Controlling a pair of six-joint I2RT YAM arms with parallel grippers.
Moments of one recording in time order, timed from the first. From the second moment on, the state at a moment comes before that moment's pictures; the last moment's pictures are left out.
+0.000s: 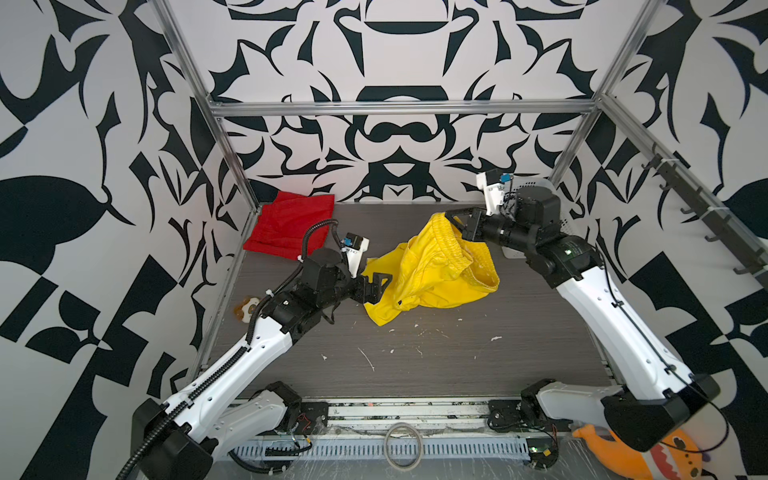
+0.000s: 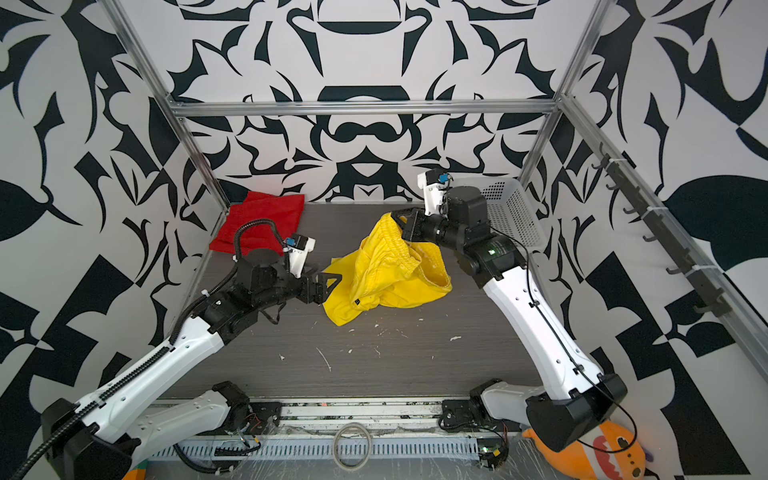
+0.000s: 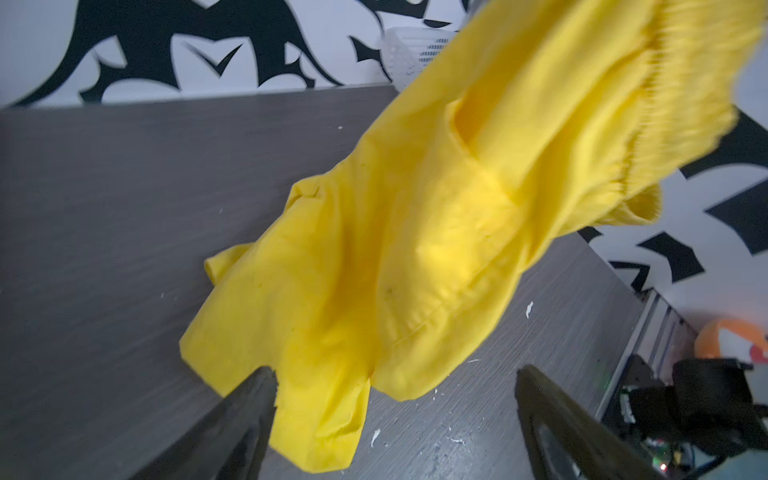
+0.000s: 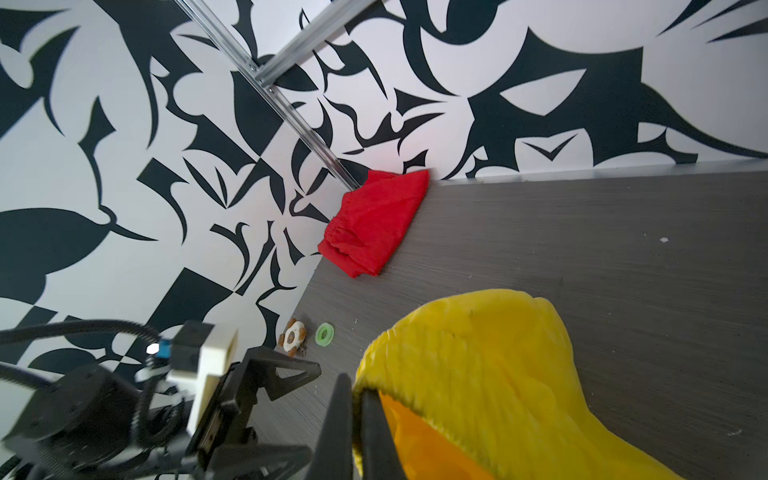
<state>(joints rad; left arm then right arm) -0.66 1.03 0.89 -0.30 0.22 -0.23 0.43 1.27 1.46 -0.53 -0.40 0.53</state>
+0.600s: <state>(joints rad) -0.99 1.38 0.98 -0.03 -0.15 -0.09 0.68 1.30 1.36 -0.44 0.04 0.85</state>
